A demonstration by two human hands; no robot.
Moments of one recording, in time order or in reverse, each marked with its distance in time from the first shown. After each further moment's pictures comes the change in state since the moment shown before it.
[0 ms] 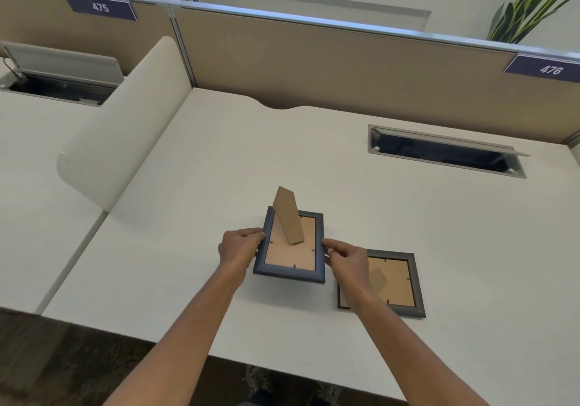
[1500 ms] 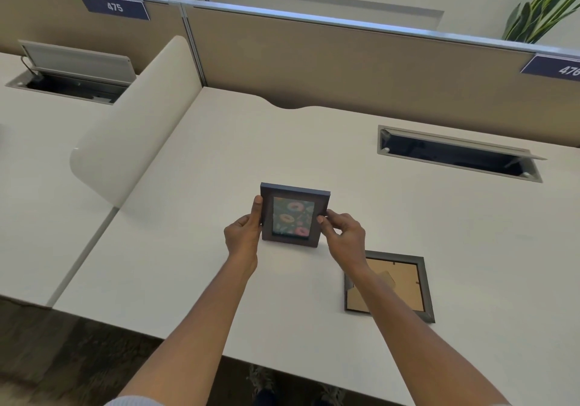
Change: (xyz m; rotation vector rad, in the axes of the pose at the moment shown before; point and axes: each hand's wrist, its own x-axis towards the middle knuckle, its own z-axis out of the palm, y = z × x) left_hand 0.037 -0.005 0.014 -0.446 0.094 0.021; right_hand 0.039 -0.023 0.024 -0.150 -0.029 -0.393
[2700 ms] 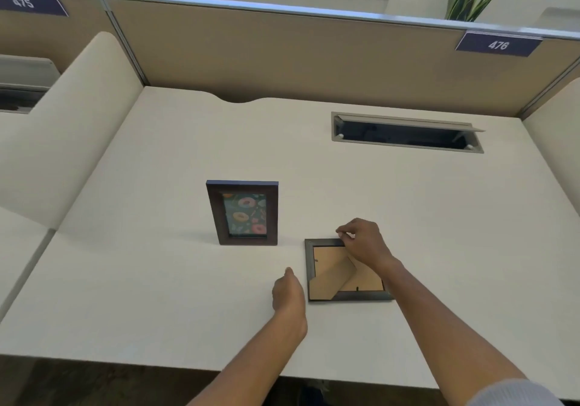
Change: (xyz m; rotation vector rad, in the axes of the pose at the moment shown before) left_hand -0.133 -0.112 0.082 0.311 -0.045 -0.526; right_hand 0.021 0.064 -0.131 -0.622 -0.203 0.049
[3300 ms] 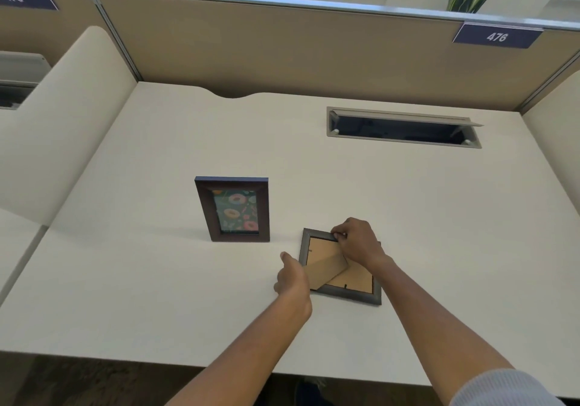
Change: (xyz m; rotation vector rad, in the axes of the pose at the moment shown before) left_hand -0.008 0.011 0.034 -0.056 -0.016 -0.061; right_hand 0.002 0.011 0.001 -0.094 -0.079 -0.002
